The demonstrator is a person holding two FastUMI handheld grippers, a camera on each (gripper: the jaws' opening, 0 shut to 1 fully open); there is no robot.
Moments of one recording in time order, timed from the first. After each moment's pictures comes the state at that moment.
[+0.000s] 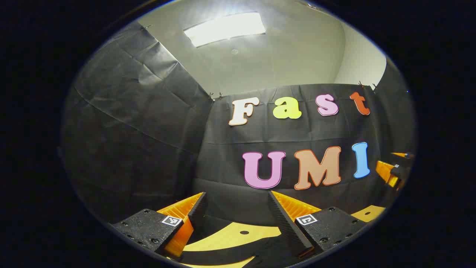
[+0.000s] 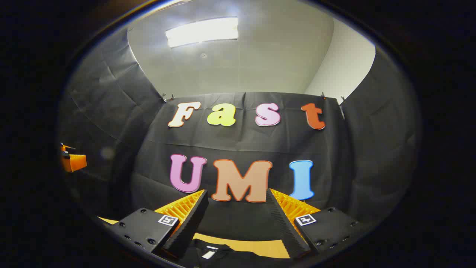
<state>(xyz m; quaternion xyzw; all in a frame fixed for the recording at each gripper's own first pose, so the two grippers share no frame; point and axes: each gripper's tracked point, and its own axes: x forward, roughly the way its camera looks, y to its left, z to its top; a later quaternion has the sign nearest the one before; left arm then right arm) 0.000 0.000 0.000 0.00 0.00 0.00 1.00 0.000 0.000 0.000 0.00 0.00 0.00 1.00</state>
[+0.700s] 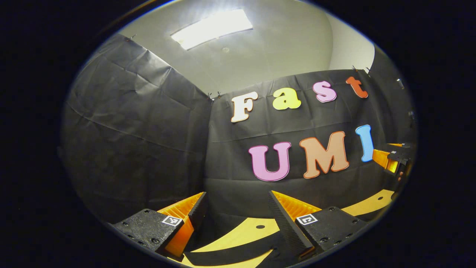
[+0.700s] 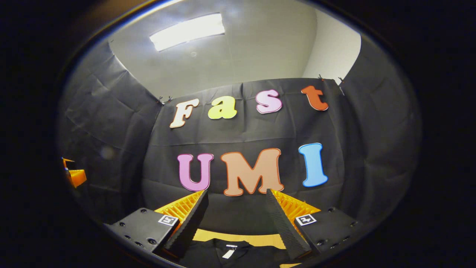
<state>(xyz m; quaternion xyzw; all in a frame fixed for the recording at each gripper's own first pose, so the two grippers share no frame) 0.001 -0.003 0.000 0.05 0.01 -0.01 1.00 0.002 -0.024 -0.014 0.06 0.04 -0.02 1.00</state>
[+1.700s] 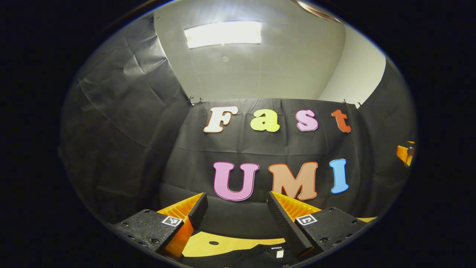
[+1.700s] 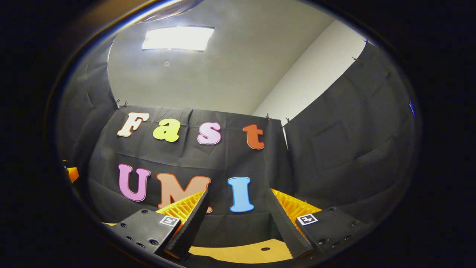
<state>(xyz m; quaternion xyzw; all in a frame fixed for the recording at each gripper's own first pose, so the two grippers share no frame) 0.050 -0.061 -0.001 -0.07 -0.06 -0.11 0.99 -0.107 -0.149 0.060 -0.03 -0.07 -0.25 0.96</state>
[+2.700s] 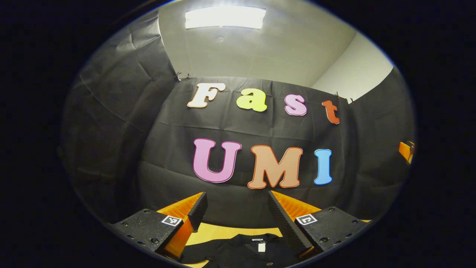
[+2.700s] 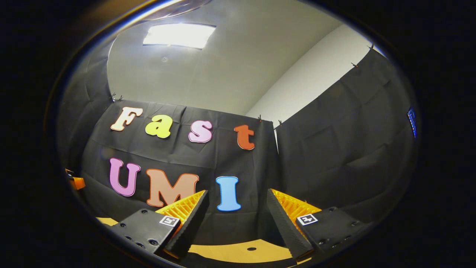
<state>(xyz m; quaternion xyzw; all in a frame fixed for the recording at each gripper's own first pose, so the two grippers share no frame) 0.069 -0.106 -0.044 -0.09 0.03 -0.17 0.98 -0.126 -0.165 0.054 -0.04 -0.05 -0.27 0.96</state>
